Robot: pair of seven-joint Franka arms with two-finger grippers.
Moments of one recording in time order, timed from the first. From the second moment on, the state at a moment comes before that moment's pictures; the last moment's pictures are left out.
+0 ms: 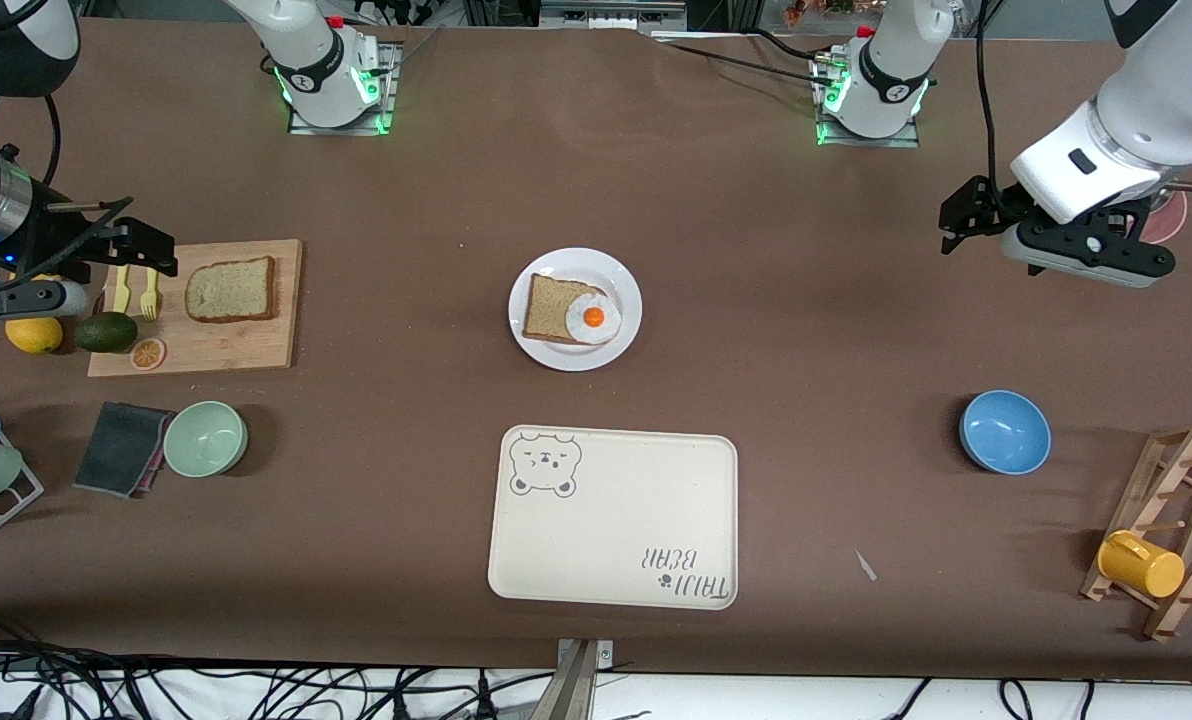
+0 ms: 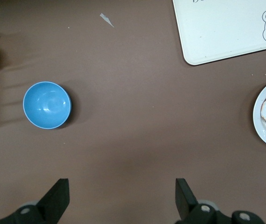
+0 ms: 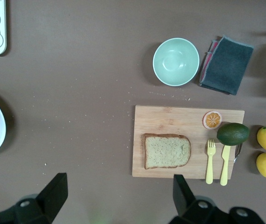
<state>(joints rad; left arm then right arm) -0.09 -0.03 -0.07 -1.70 -0.01 1.67 0.09 0.00 0.14 0.06 -1.50 -0.04 1.53 -0.04</state>
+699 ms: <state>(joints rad) -0.09 -0.03 -0.08 -1.70 -0.01 1.67 0.09 0.00 0.17 0.07 -1.51 -0.04 1.53 -0.05</state>
